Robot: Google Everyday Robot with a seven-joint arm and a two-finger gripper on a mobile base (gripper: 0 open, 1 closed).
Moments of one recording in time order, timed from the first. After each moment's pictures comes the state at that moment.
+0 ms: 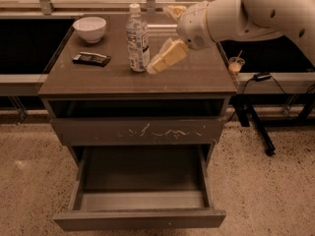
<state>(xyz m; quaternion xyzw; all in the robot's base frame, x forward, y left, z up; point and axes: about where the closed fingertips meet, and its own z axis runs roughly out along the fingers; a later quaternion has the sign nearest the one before) 0.640 -0.015 0.970 -0.59 0.61 0.17 0.50</state>
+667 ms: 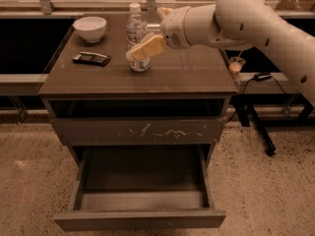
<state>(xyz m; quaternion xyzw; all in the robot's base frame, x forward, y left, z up) 0.697 0.016 0.961 -0.48 0.65 0.20 0.55</state>
